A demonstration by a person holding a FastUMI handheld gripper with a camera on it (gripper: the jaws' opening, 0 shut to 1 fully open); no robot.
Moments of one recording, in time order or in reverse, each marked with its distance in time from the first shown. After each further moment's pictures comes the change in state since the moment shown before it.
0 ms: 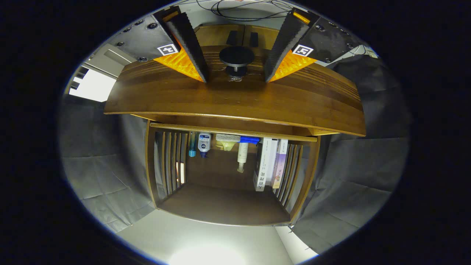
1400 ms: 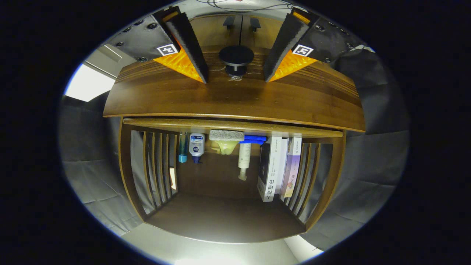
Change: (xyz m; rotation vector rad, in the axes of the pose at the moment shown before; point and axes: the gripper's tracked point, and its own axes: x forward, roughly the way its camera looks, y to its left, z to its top) arm 0.116 -0.002 0.018 0.029 0.033 0.021
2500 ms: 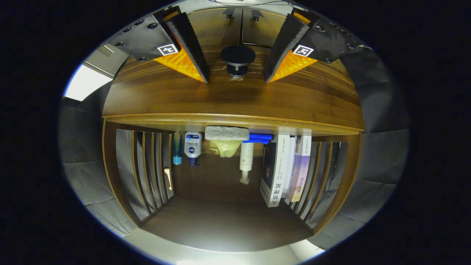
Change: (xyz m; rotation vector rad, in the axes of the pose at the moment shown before) arm 0.051 -0.003 0.006 0.019 -0.013 0.000
